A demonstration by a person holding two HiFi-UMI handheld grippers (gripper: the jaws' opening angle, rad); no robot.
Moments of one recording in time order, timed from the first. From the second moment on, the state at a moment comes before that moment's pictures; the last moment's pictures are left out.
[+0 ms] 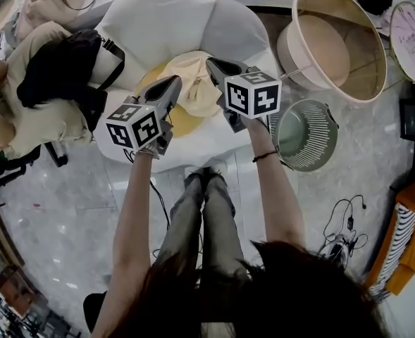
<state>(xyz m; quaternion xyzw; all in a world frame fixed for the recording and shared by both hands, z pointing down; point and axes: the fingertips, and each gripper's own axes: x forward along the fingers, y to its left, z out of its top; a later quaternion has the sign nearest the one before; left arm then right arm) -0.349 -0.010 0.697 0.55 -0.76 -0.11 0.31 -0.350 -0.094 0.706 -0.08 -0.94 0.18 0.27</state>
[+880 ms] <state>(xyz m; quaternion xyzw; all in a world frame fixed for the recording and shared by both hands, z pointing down) -0.367 -0.013 0.828 0.54 -0.75 -0.11 0.37 -0.374 -0.100 0.872 -0.06 -0.90 0.24 0.36</state>
